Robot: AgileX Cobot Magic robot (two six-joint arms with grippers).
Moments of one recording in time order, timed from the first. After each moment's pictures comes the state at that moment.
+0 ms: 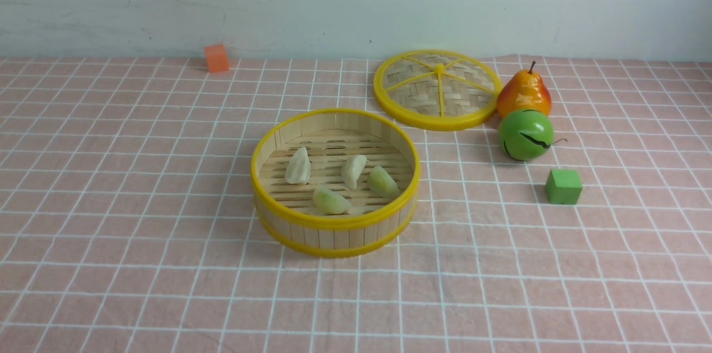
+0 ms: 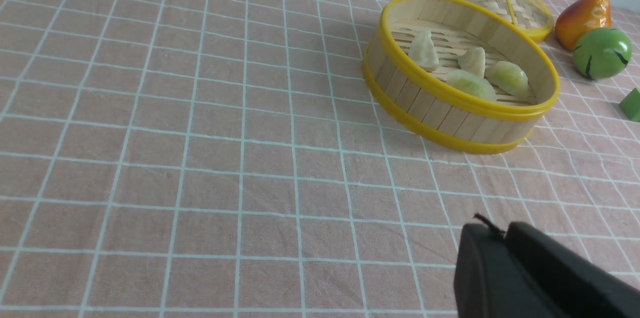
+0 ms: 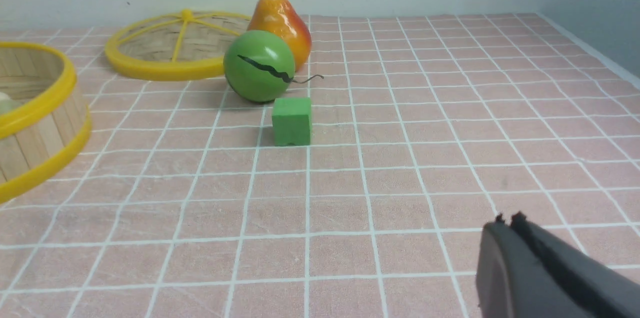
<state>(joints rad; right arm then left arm) -0.06 -0.01 0.03 -0.08 0.20 0.17 -0.40 0.01 -0.46 0.18 0.86 -0.47</state>
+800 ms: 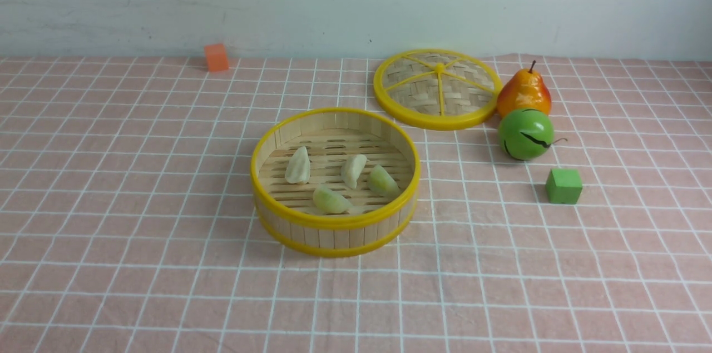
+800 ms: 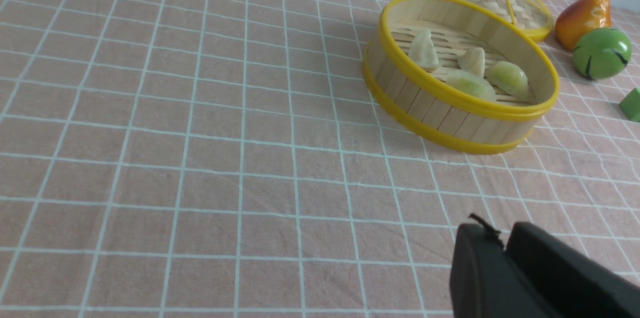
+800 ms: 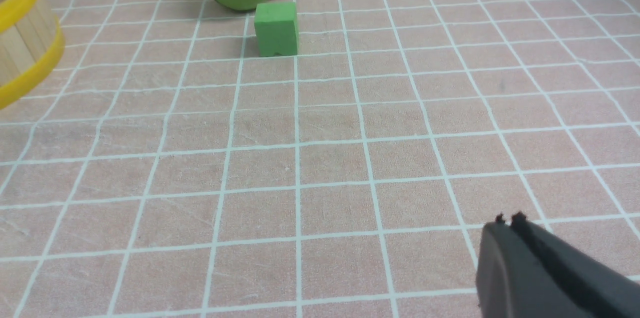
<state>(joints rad) -0.06 -0.01 0.02 -0.06 0.38 0.17 -0.40 0.01 -0.46 0.18 0.86 -0.47</state>
